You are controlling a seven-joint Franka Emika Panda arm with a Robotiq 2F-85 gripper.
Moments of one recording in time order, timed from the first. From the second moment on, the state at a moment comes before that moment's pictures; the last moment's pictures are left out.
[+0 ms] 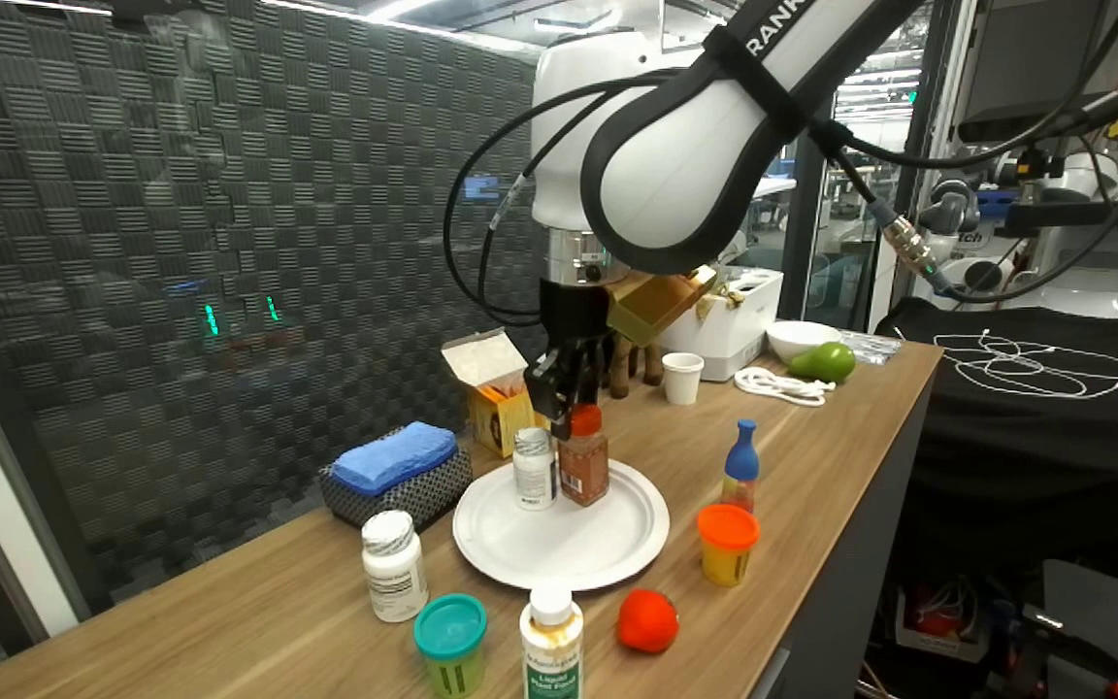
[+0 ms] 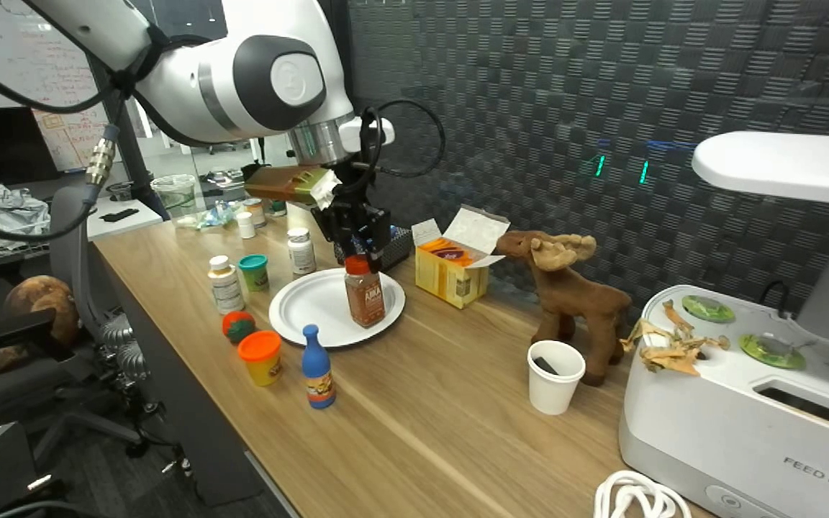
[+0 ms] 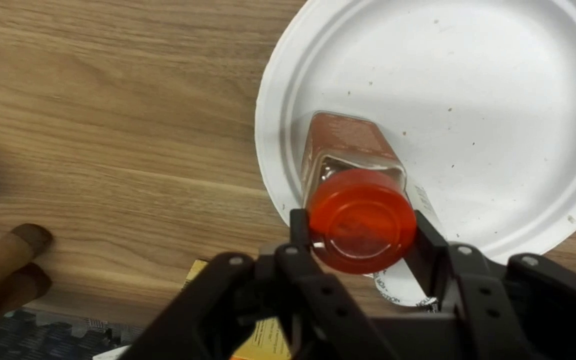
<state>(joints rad) 0.12 0.30 0.01 -2.06 -0.25 2.51 0.19</state>
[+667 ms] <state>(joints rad) 0.18 0.22 0.09 -2.07 -0.24 2.51 0.19</state>
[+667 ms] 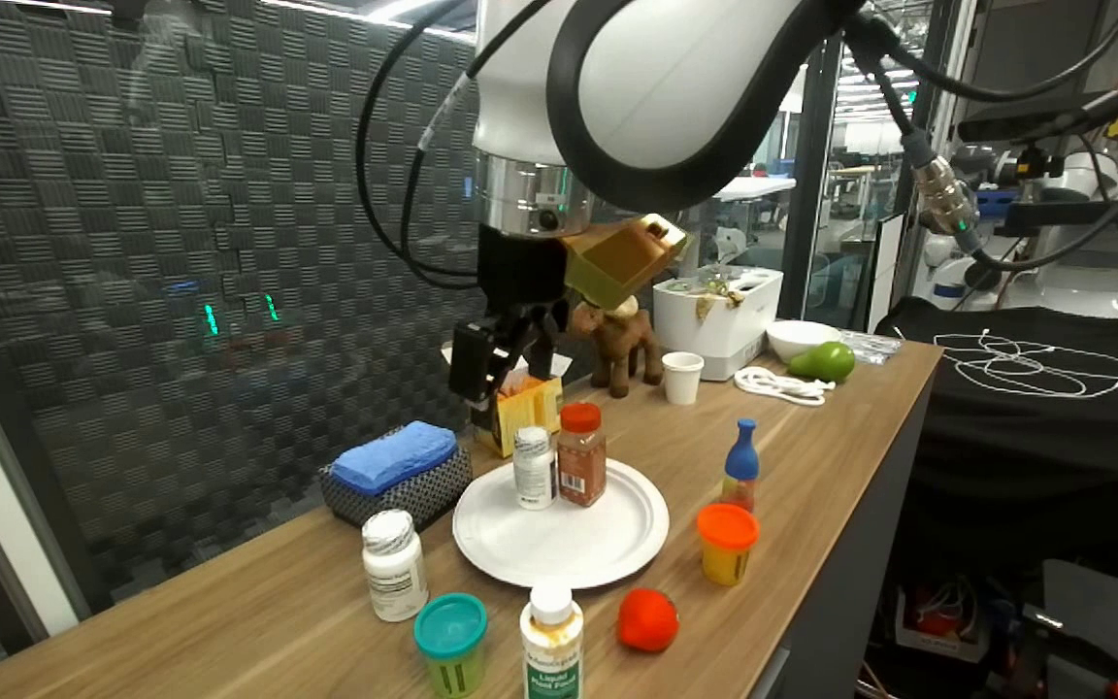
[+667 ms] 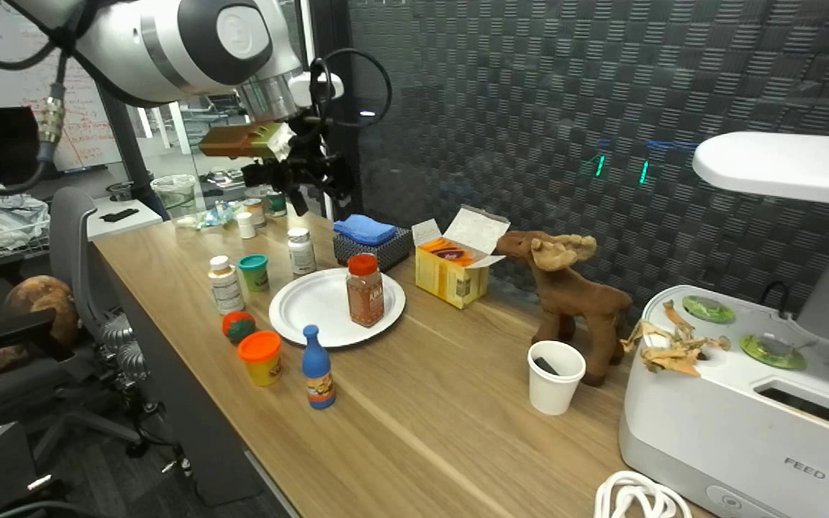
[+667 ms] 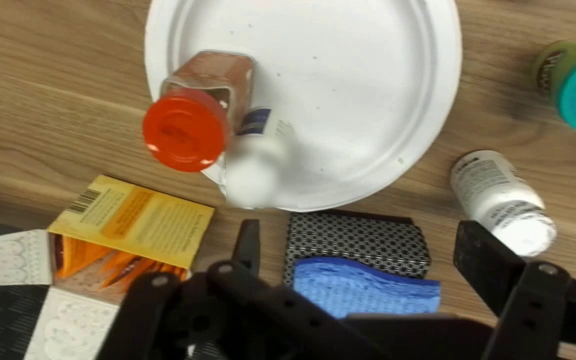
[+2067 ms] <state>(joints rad) 0.25 0.52 0.18 -1.81 -0.11 2.51 0.03</state>
